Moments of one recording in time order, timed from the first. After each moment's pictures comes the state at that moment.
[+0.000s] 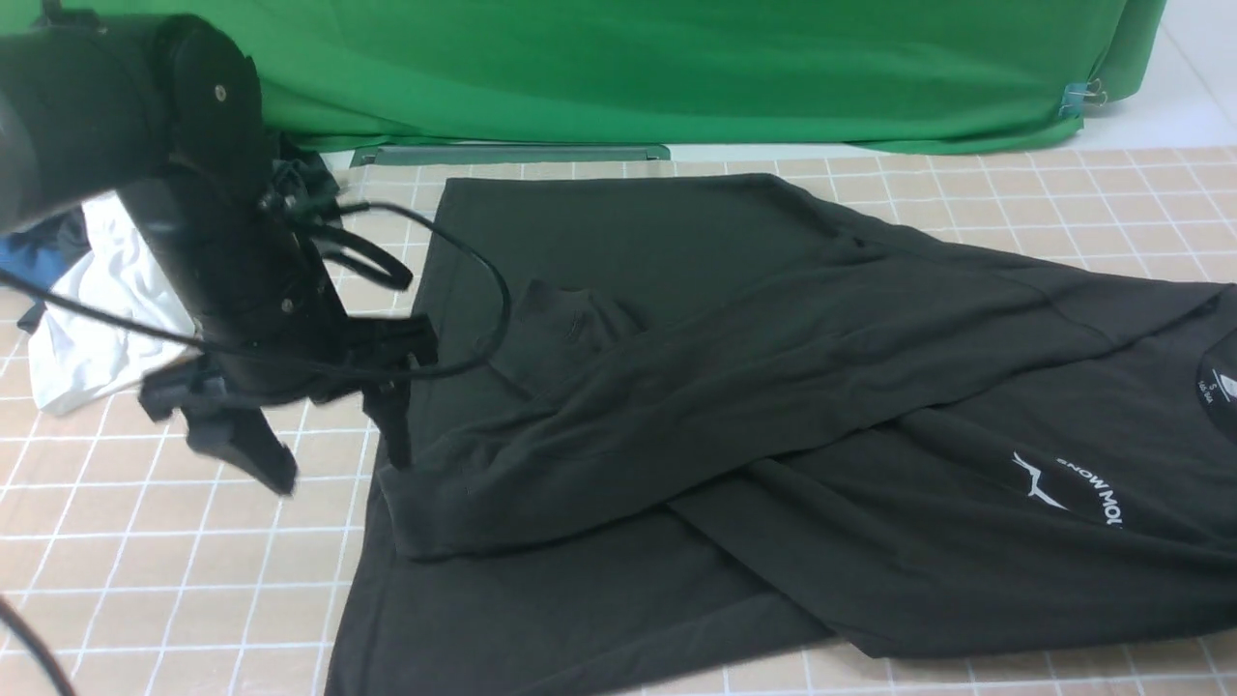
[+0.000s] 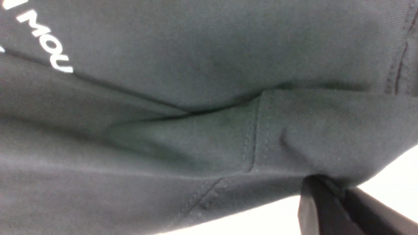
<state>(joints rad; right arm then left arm) -0.23 1.54 -0.85 -0.08 1.00 0.17 -0.22 1.70 -1.25 -0.16 1.21 -0.27</state>
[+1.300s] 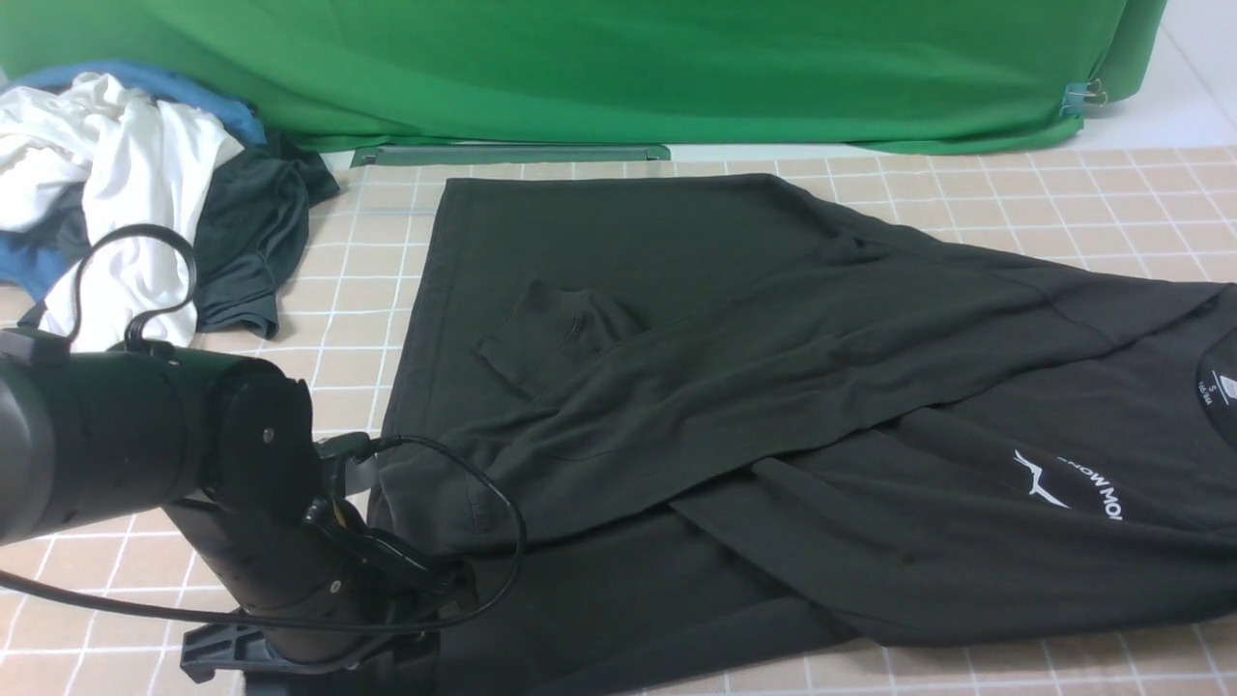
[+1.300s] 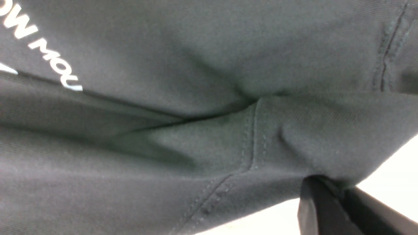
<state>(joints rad) -0.24 1.54 -0.85 -0.08 0.95 0.17 -0.40 1.57 -0.74 -0.19 0.77 -0.44</state>
